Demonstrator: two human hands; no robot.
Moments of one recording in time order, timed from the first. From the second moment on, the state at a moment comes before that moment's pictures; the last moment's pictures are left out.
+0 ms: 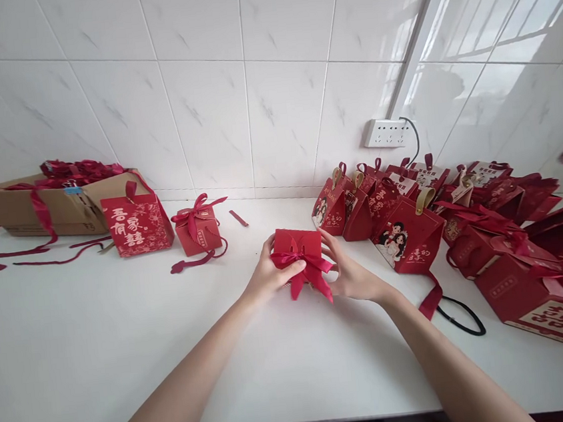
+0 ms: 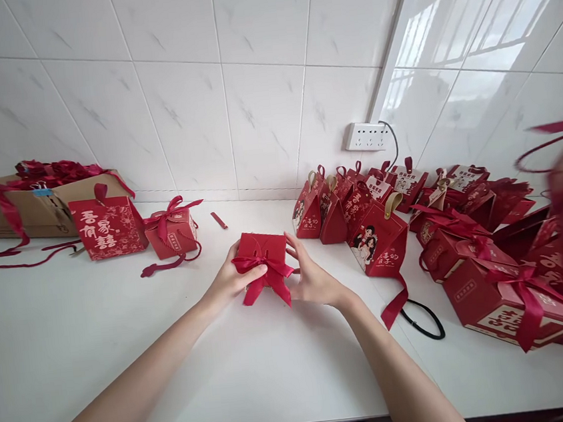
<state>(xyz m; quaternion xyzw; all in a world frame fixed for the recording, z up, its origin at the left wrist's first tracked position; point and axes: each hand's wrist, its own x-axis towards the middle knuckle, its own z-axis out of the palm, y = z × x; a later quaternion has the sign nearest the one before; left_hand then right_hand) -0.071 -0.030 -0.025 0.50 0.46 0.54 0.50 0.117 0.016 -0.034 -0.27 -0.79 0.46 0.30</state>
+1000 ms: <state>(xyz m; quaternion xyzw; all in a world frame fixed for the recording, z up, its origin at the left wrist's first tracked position) -0.071 -0.032 -0.026 0.53 0.49 0.43 0.54 0.108 0.024 -0.044 -0.35 -0.76 0.29 0.47</state>
